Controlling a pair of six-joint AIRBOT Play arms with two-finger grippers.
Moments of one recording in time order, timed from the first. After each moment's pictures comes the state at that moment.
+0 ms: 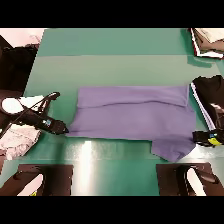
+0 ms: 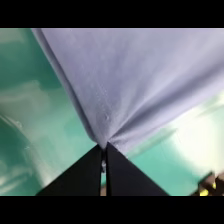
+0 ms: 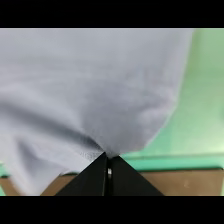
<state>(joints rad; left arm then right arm) -0.03 -0.91 0.70 1.06 -1.37 -1.24 -0.36 -0.63 0.63 -1.52 1.55 1.43</state>
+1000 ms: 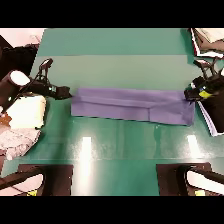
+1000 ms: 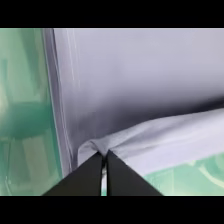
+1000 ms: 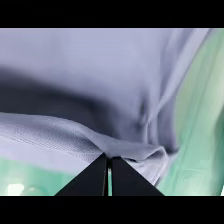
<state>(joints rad) -0.03 -1.29 1.09 1.03 -0.99 -1.33 -0.13 -1.29 1.27 -1.54 1.40 1.41</state>
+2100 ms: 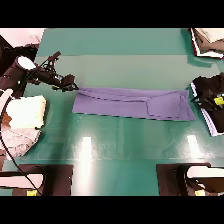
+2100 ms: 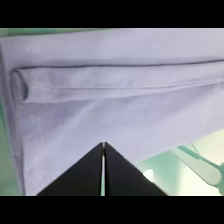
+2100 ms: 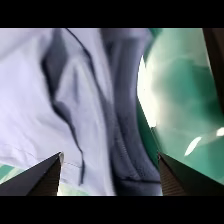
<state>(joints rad) -0.03 -1.50 1.33 0.90 -1.14 -1.36 -0.65 -1.53 1.22 -1.02 1.41 1.14</state>
